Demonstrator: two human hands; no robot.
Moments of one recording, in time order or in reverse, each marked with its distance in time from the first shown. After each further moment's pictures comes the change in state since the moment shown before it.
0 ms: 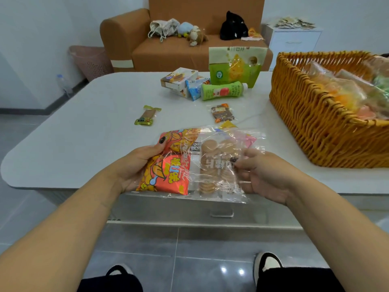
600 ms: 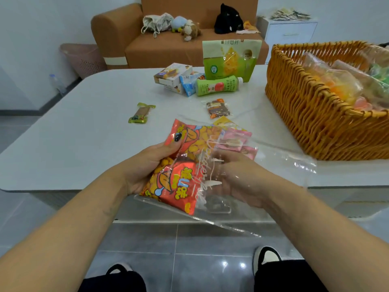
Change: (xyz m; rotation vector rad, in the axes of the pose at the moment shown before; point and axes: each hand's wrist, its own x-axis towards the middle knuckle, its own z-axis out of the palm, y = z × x) left_hand -0.007 -0.001 0.038 0.113 -0.134 0.003; right_hand 0.008 0.017 0.029 -0.133 -0.131 -0.122
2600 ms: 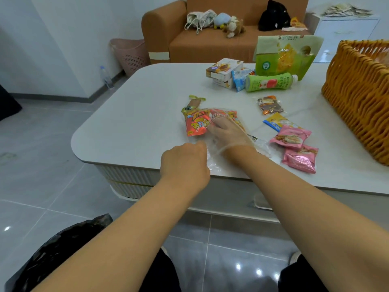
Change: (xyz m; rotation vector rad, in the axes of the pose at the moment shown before) left_hand -0.064 -0.017 -0.019 1.707 0.775 0.189; right_hand 0.136 0.023 0.069 -1.468 0.127 -0.184
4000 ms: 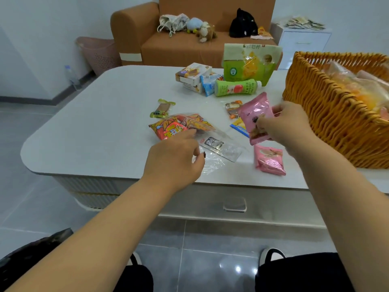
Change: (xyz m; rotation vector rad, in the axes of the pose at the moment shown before) left_hand 0.019 0.036 0.002 -0.388 0.254 0.191; right_hand -0.082 0.094 -0.105 0.678 0.562 0.578
